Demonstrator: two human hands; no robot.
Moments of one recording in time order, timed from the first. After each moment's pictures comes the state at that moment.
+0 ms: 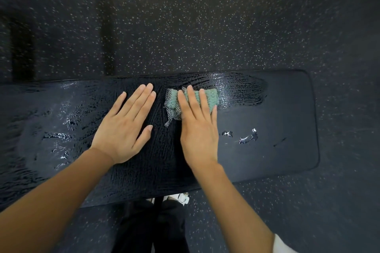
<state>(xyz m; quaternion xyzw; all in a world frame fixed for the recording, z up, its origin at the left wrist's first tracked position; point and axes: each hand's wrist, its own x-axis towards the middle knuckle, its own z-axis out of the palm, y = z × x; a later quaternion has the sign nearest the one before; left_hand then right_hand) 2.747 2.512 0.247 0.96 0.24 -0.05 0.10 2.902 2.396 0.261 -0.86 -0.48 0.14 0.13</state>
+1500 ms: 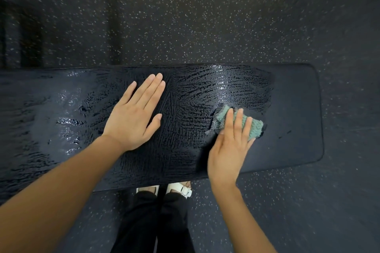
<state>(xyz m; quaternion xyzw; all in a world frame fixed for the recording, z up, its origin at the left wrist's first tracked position) 2.747 2.510 0.246 0.96 0.25 -0.02 0.10 2.890 2.328 0.255 -0.95 -0.25 0.11 0.17</state>
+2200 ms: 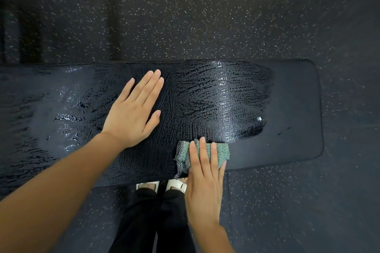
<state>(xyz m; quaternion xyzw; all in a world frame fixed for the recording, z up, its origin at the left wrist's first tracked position) 2.747 2.507 0.246 0.96 0.25 -0.02 0.10 2.819 2.278 0.263 -0.89 -0.42 0.15 0.09</state>
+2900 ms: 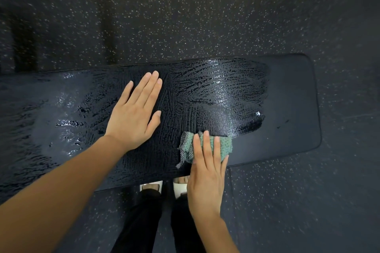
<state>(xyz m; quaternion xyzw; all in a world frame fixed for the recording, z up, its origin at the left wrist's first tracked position) 2.749 2.506 0.247 0.96 0.26 -0.02 0.10 2.816 2.290 0.264 -0.92 -0.36 0.14 0.10</state>
